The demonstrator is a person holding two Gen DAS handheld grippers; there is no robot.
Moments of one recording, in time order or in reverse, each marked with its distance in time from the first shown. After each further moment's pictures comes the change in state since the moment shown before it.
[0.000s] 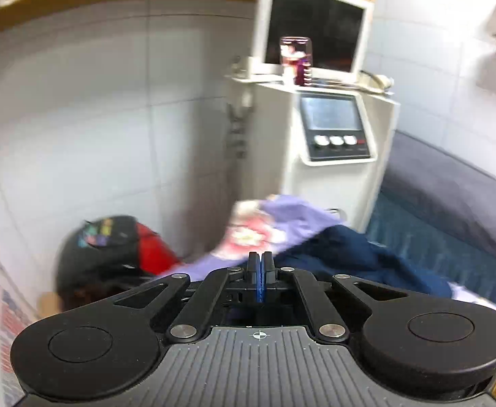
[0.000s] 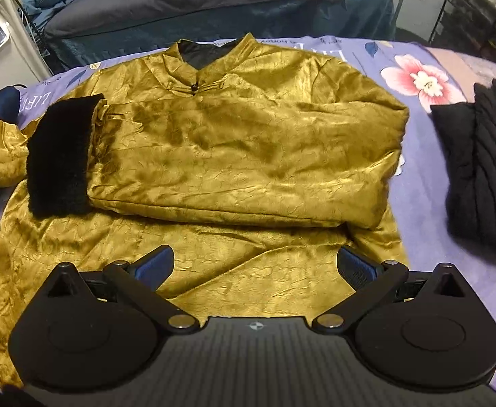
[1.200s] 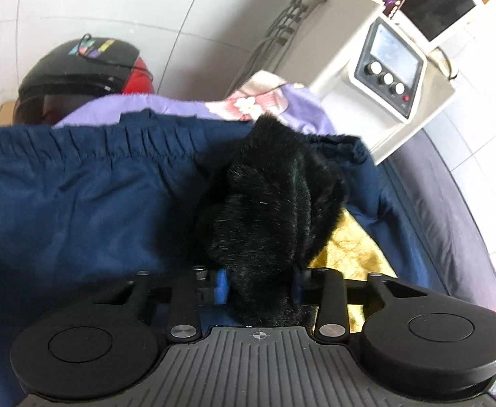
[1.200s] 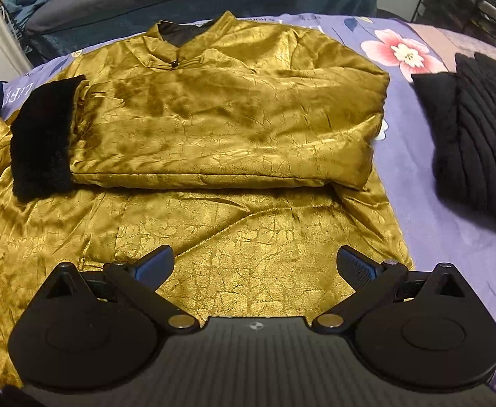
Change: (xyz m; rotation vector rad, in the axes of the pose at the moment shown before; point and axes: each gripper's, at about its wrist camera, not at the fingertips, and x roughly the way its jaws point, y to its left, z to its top) left arm 0.076 0.003 -0.097 -0.530 0.291 -0.147; right arm 0.003 -0.008 -0.026 0.050 0.040 -0.053
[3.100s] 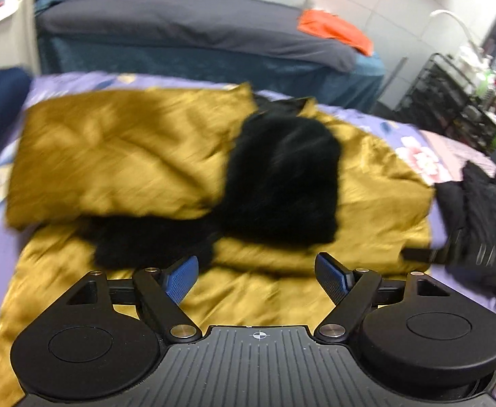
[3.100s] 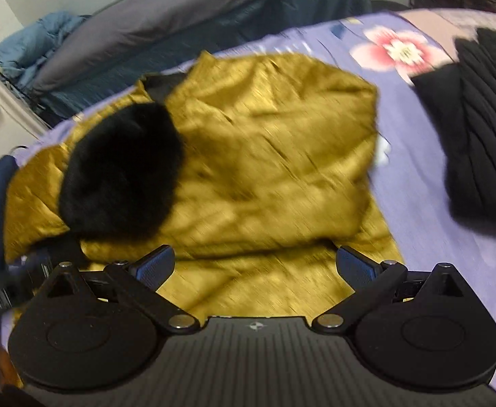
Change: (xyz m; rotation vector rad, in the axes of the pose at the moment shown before) left arm -0.055 -0.246 -0.380 0.926 0.379 -0.383; right arm 0.004 -0.052 0.046 0.142 -0.064 0.179
